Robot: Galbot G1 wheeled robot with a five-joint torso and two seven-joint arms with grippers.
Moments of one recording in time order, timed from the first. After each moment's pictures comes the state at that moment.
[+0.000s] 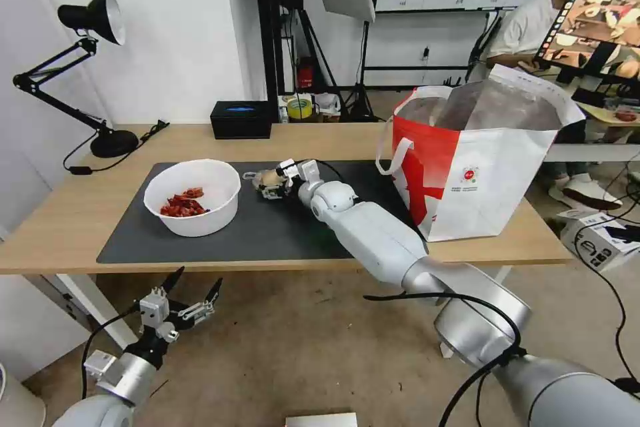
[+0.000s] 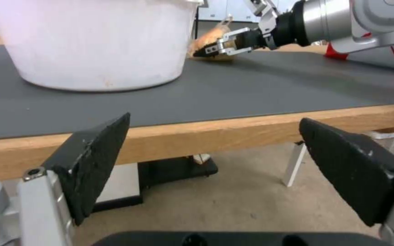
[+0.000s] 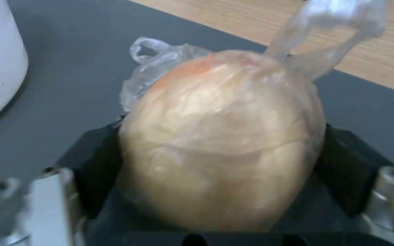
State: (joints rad) left arm 1.62 -1.21 -0.74 -1.87 -0.47 -0.18 0.42; right arm -0.14 1.57 -0.40 0.72 0.63 -0.24 -0.12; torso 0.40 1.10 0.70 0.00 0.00
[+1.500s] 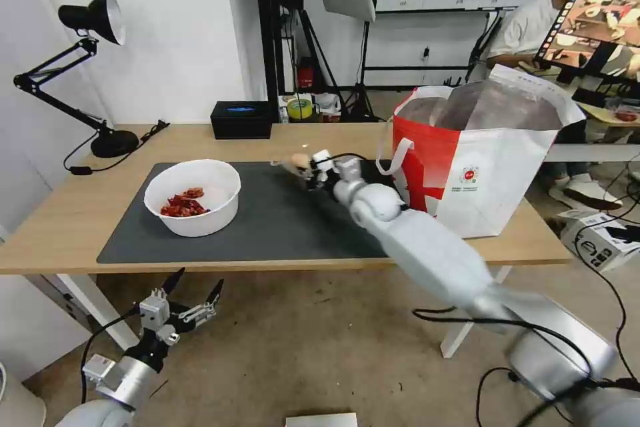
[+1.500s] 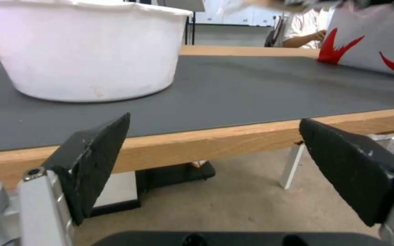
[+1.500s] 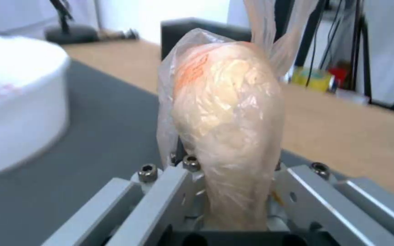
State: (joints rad) left arm 1.65 -1.22 -0.74 -1.91 -0.46 -0.18 0.41; right arm -0.37 1.15 -0.30 1.41 0.67 -0.21 -0.02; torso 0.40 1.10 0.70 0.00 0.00
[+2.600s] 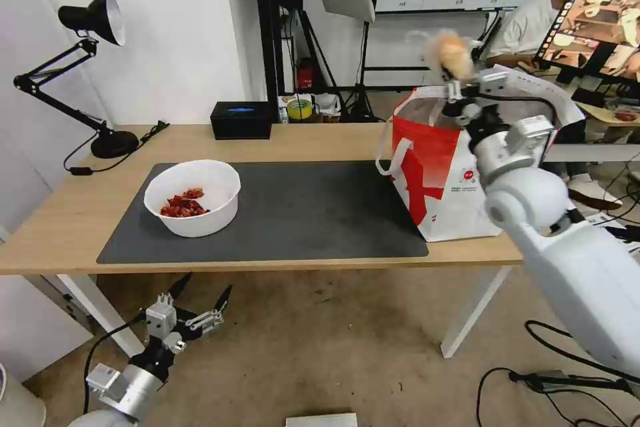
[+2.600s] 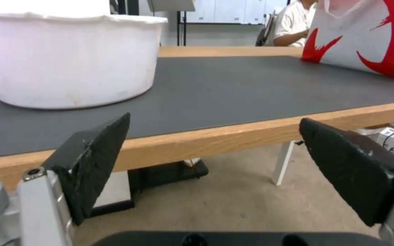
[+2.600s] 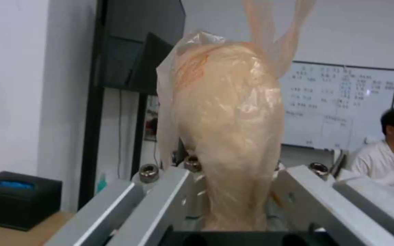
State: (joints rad) left arm 1.70 -1.23 -0.73 -1.98 -0.43 -0.18 0.41; right arm -0.61 0.81 0.20 1.81 0.67 -0.10 0.23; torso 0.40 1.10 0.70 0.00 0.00
